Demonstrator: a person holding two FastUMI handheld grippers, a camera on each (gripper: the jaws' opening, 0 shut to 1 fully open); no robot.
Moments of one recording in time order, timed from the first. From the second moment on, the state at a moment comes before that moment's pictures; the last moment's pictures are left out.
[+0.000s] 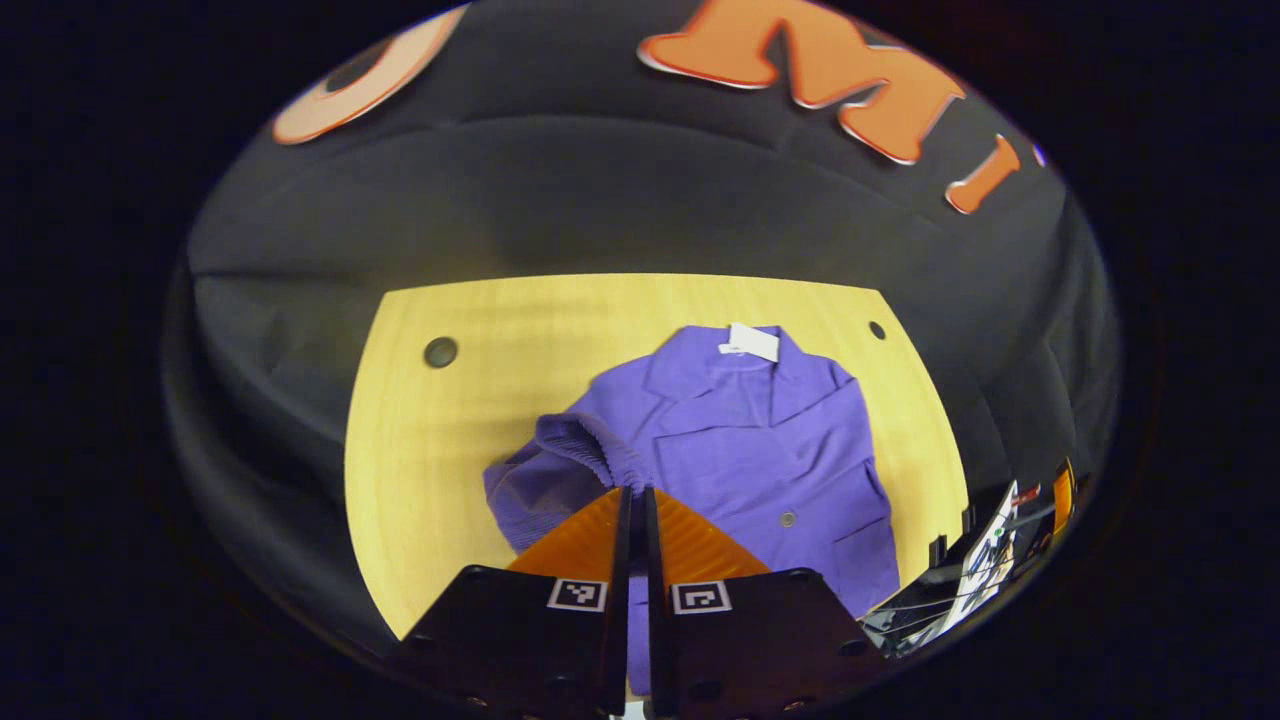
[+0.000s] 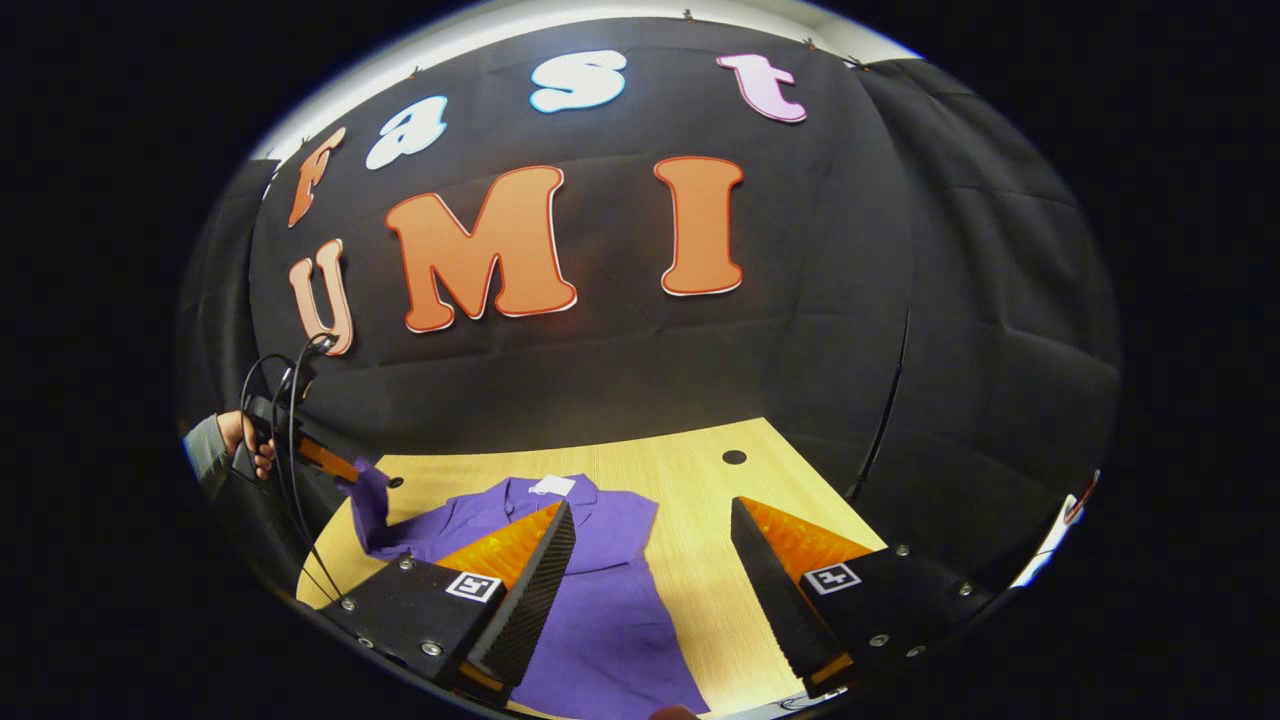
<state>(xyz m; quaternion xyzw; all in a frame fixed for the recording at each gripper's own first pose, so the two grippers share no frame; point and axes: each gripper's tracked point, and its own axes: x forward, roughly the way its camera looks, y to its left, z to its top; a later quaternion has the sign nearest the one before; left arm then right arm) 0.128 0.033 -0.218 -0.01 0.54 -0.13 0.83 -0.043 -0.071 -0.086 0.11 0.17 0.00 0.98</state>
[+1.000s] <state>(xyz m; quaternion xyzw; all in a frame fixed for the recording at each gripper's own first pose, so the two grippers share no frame) 0.172 -0.269 -0.273 0.04 0.55 -0.24 0.80 -0.106 -0.166 -0.138 0.20 0.19 -0.08 0.96</state>
